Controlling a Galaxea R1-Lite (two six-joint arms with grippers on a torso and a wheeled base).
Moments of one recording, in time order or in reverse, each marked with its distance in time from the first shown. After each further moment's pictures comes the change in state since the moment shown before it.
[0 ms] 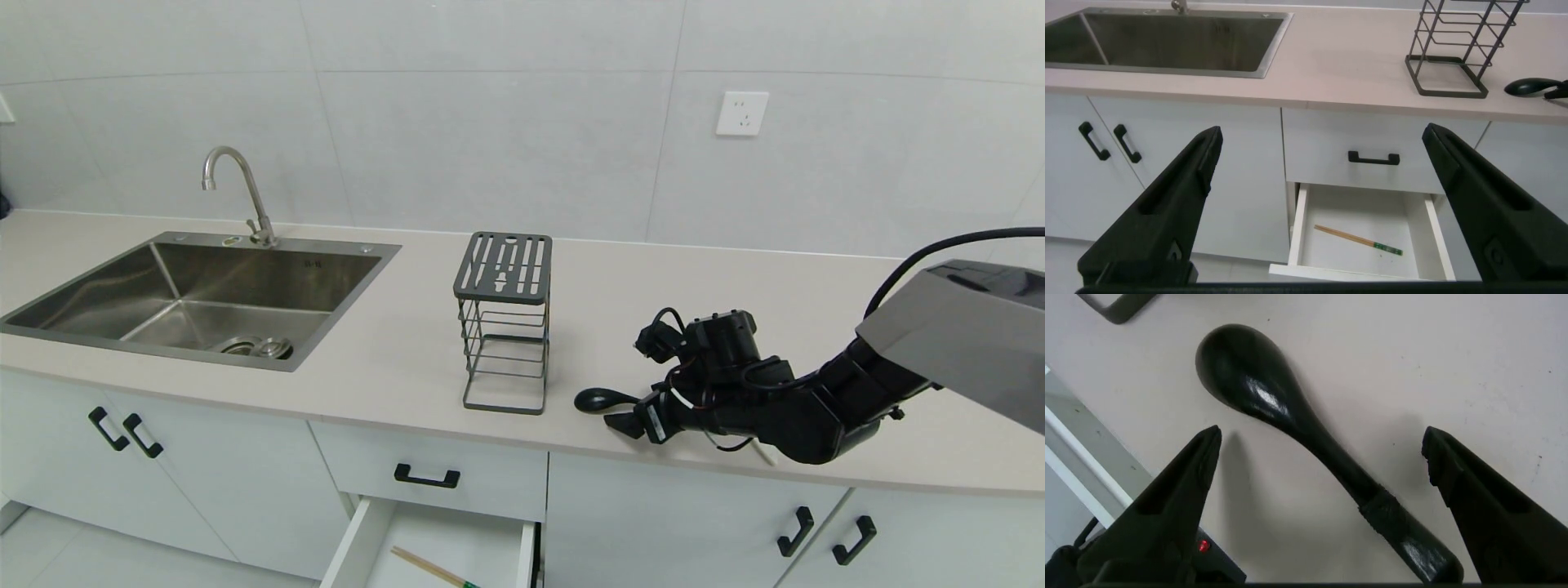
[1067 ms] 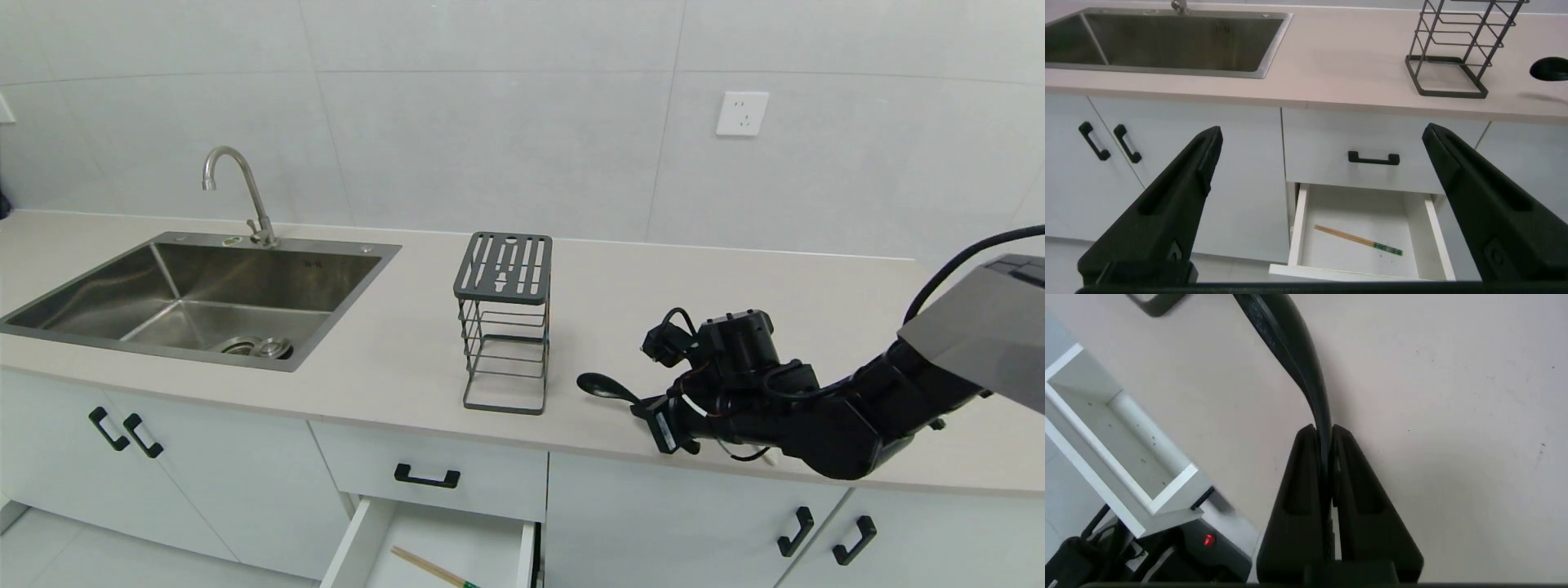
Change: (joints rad) left arm 0.000 0.000 0.000 0.000 0.000 0.000; right arm 0.026 -0.103 0.098 -0.004 0.000 -0.006
